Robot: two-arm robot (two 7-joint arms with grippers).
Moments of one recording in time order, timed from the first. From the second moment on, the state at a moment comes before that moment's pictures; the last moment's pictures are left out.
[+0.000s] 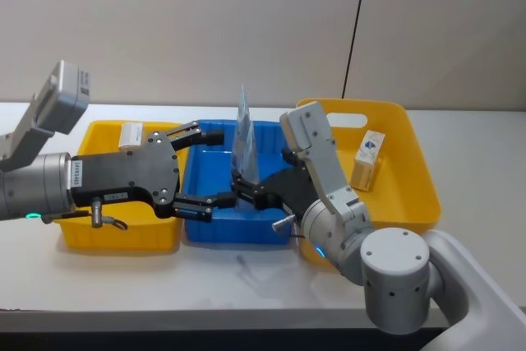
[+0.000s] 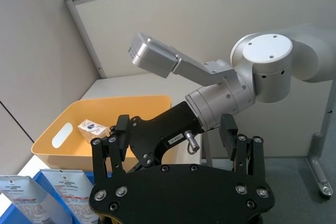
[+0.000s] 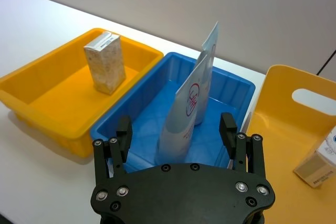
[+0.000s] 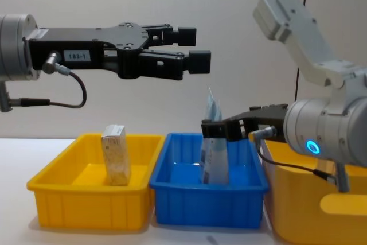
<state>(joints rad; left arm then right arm) -0.61 0.50 0.51 -1.39 -0.58 -0.07 -1.13 0.32 0.17 -0.49 -1.54 0.15 0.39 0.01</state>
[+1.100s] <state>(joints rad) -0.61 0.50 0.51 -1.39 -0.58 -0.07 -1.13 0.42 0.11 -0.47 -1.35 0.09 0.31 -0.03</state>
